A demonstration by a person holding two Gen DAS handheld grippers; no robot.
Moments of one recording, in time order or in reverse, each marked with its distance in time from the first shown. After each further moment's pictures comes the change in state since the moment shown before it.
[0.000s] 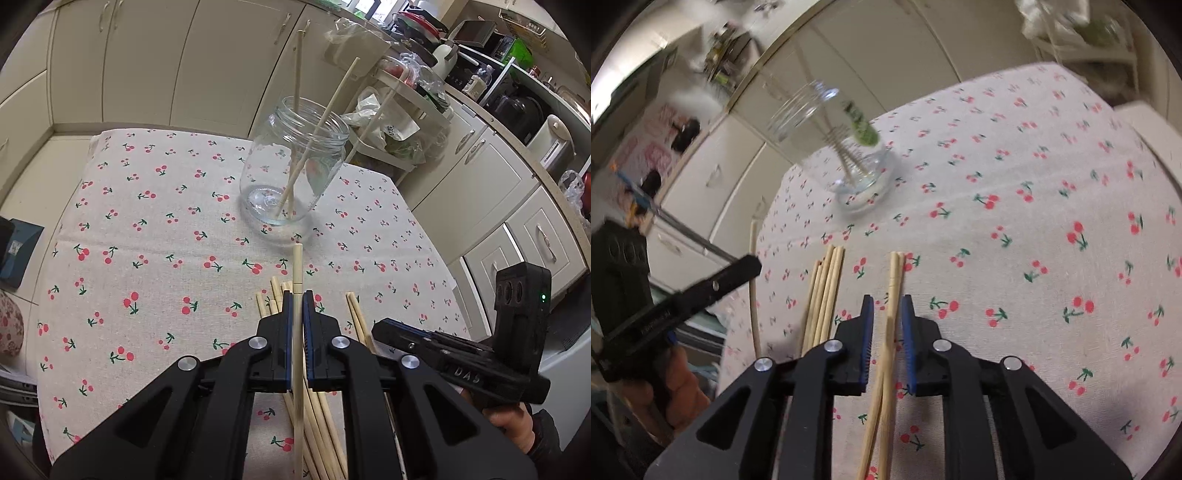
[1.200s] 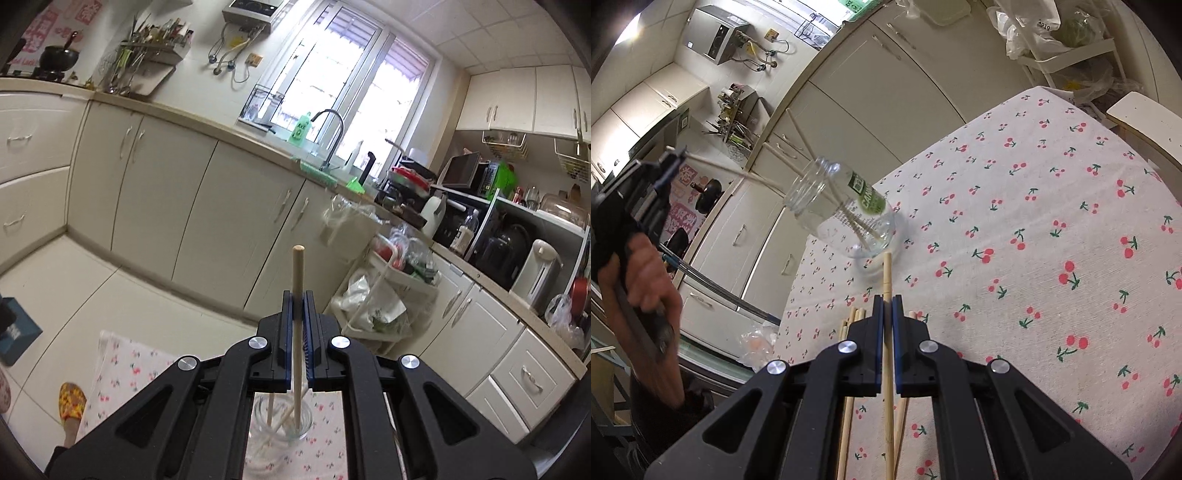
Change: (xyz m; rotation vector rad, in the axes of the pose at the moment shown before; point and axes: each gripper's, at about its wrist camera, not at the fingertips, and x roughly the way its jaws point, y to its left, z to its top) left arm -0.105 -0.025 0.150 -0.055 -0.623 -0.013; right arm -0.023 -0.028 0.013 0.164 -0.190 0.171
